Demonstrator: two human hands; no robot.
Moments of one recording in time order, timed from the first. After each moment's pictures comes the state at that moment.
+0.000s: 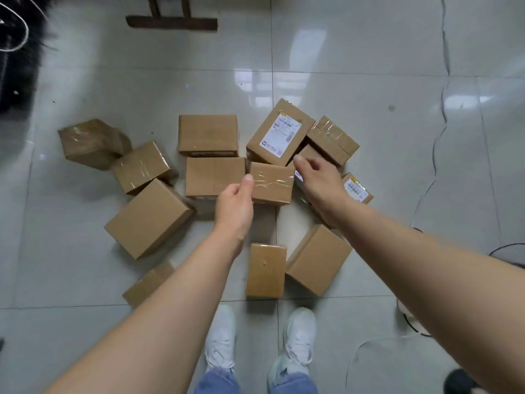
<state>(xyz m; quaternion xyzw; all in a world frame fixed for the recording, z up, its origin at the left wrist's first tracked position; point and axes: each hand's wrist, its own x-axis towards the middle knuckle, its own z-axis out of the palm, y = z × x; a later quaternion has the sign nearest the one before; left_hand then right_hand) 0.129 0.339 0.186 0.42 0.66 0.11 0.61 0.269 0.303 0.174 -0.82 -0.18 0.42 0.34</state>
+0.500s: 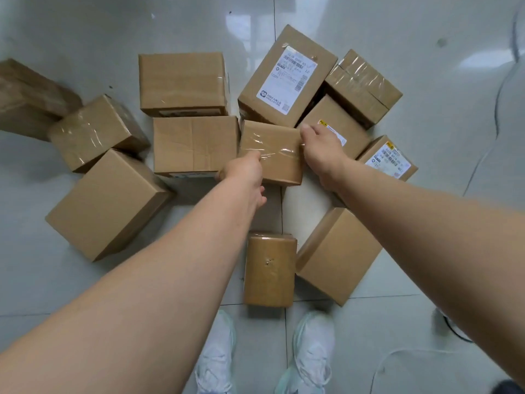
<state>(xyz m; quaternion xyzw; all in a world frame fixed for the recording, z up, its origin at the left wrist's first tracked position) 0.178 0.366 0.034 0.17 0.75 0.03 0.64 0.295 0.327 0.004 -0.84 -0.14 0.43 0.30</state>
